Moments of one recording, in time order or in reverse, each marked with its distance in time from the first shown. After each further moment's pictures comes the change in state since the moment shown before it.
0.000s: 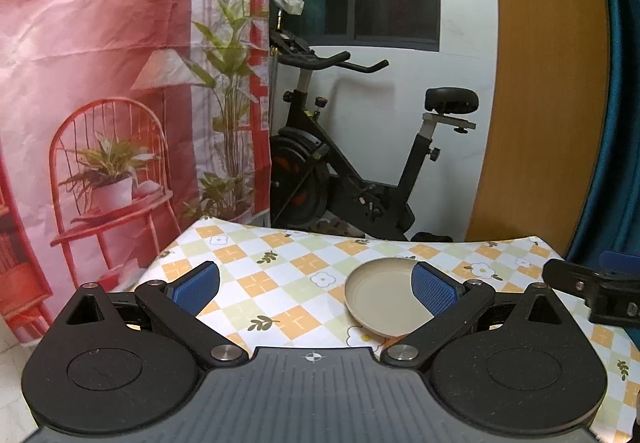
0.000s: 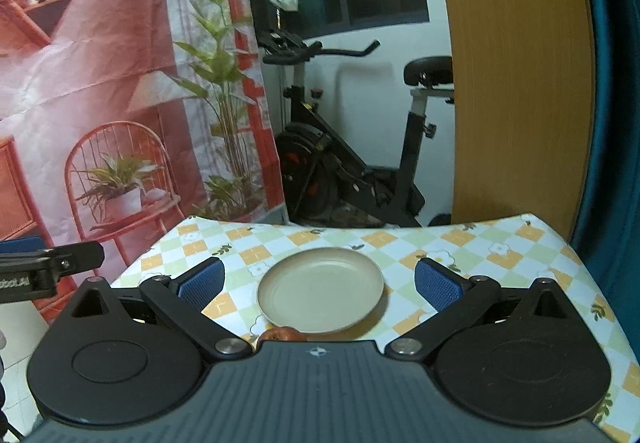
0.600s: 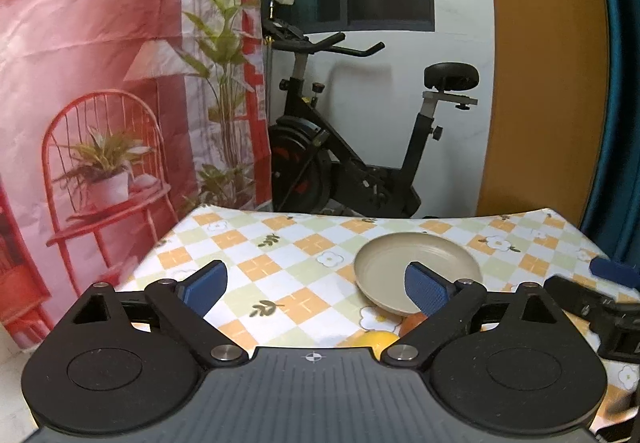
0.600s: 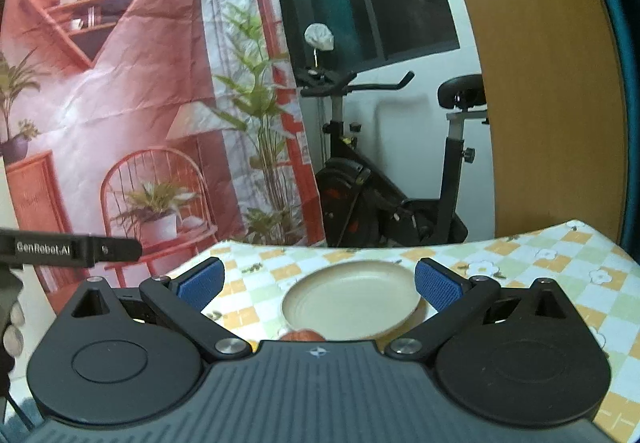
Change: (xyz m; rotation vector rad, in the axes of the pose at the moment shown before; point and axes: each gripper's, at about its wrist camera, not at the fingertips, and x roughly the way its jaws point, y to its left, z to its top) left arm 0.025 0.001 -0.030 0.048 0.014 0.002; right arm 0.031 -0.025 -0.073 0.037 -0.129 0.157
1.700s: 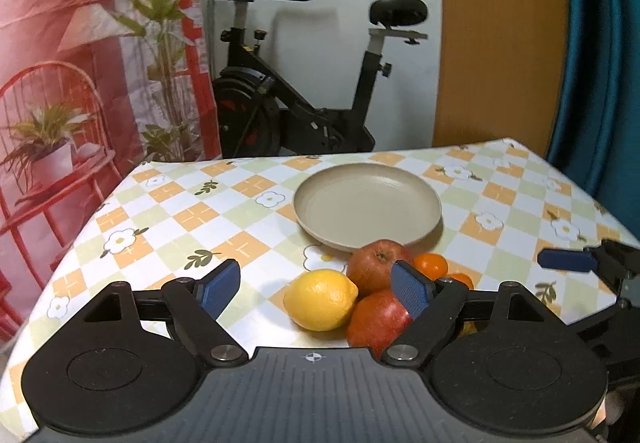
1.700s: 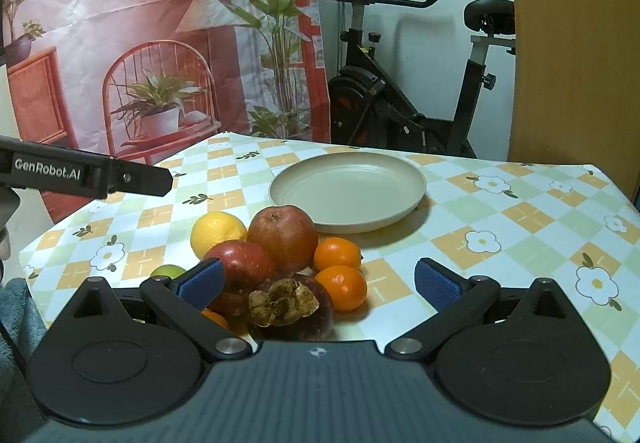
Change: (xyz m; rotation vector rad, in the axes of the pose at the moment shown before) left arm 0.036 -0.025 -0.035 0.112 0.150 -0.134; right arm 0.027 -0.018 -0.050 -0.116 0.263 0.020
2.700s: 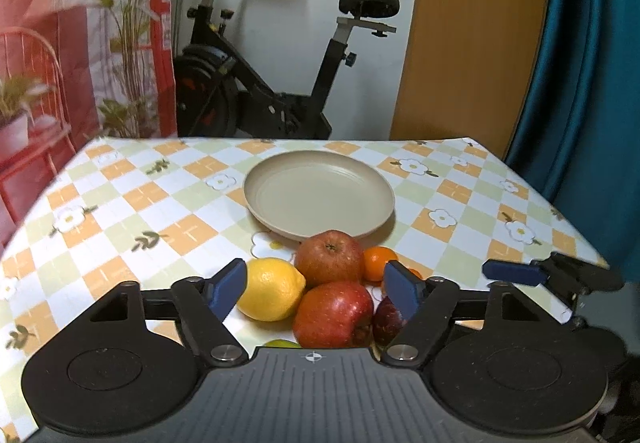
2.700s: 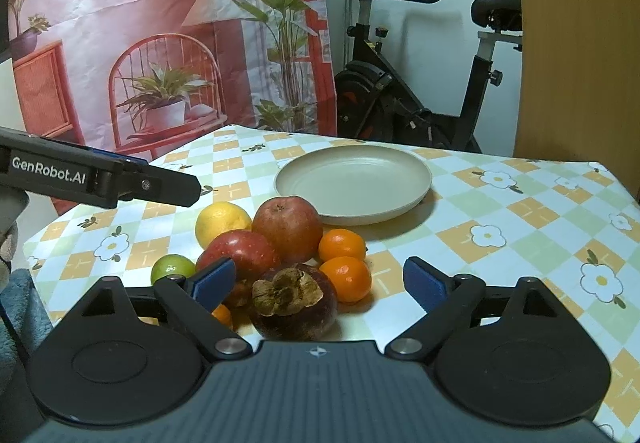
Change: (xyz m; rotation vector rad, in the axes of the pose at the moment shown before) left arm 0.008 0.006 0.001 -0.088 0.051 -0.175; right arm 0.000 0.001 -0.002 -0.017 0.022 0.025
